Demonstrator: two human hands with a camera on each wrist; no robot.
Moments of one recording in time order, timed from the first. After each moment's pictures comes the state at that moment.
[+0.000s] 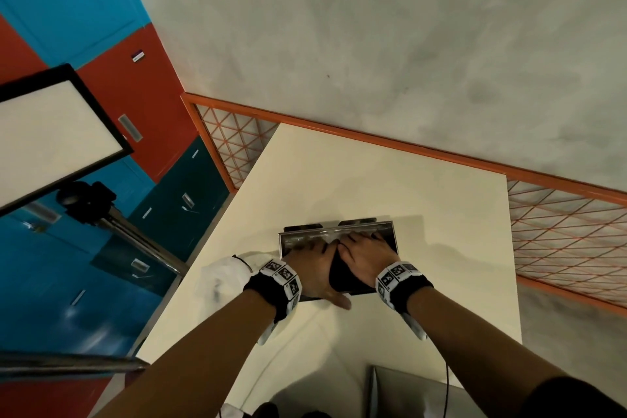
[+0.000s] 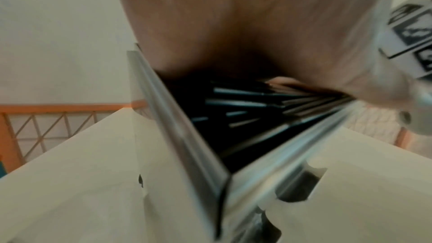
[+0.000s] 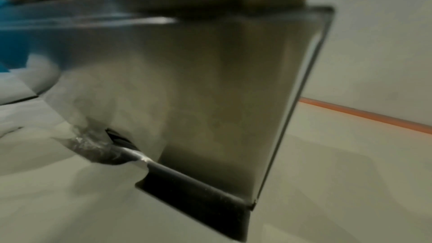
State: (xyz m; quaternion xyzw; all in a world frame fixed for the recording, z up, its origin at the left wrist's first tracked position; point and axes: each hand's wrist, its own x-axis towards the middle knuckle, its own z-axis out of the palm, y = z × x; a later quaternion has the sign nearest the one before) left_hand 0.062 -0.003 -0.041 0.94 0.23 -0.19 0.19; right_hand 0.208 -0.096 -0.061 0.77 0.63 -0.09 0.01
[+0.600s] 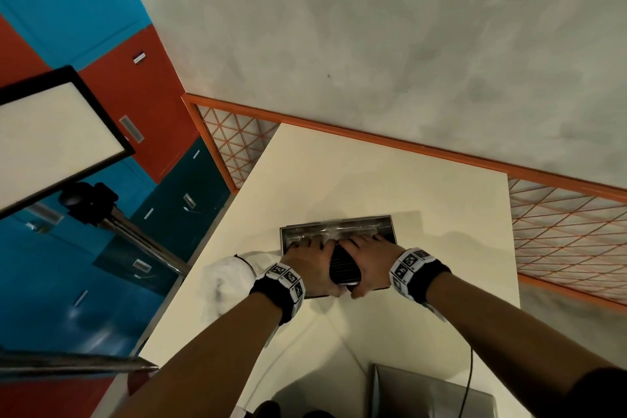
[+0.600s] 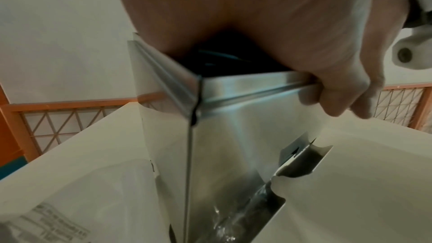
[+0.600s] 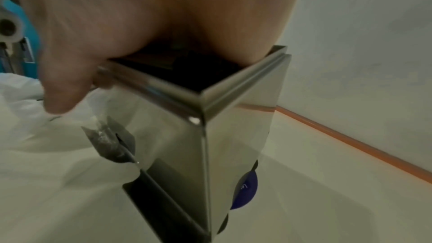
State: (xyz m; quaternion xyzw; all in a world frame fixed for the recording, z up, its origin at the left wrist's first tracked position) left_hand 0.060 -0.007 -0.056 0.94 0.28 -0.14 0.14; right_hand 0.225 -0.102 -0.046 0.69 0.68 -0.21 0.11
